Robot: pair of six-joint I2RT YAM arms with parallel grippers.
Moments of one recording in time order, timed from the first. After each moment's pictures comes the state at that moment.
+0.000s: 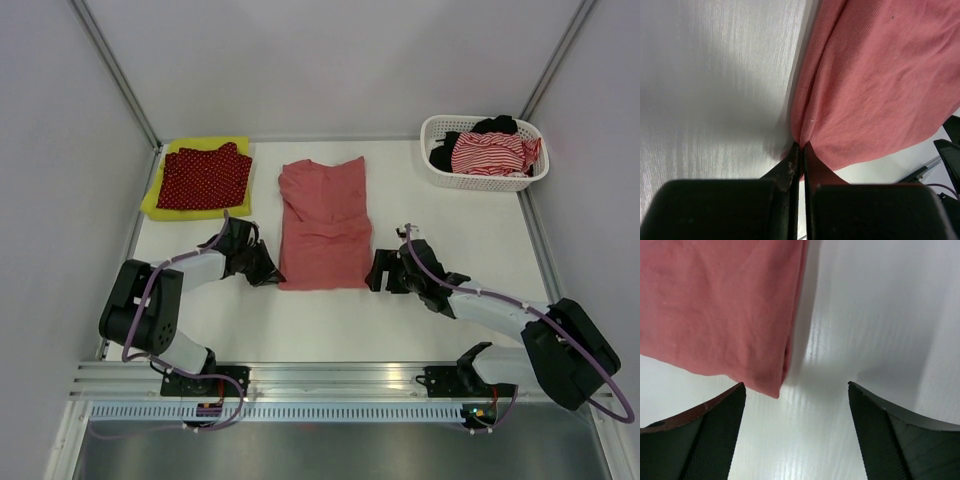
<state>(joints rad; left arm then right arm) -0.28 1.54 0.67 -0.18 0.37 -0.72 0.59 1.25 0.46 0.04 0.03 0.57</state>
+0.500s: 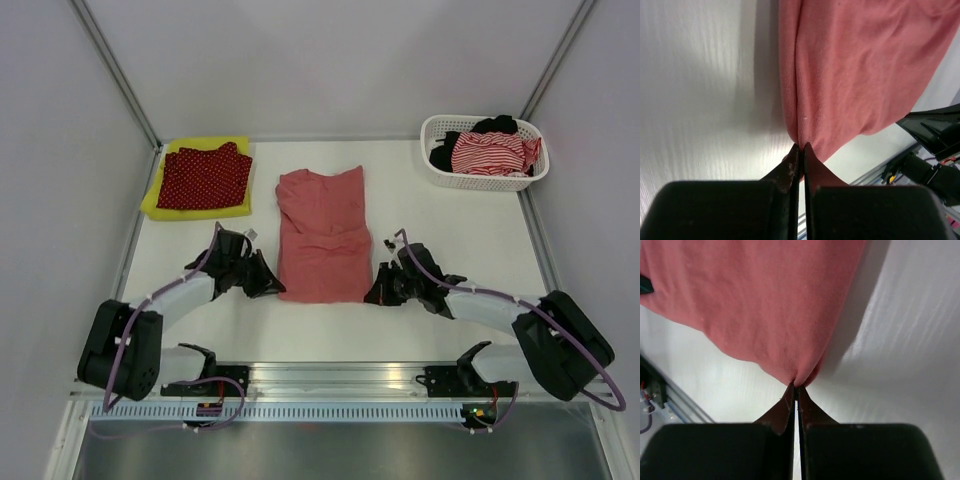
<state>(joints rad) -0.29 1.34 0.55 -0.19 0.42 -0.72 0.59 1.35 0.43 0.11 -0.30 0.62</state>
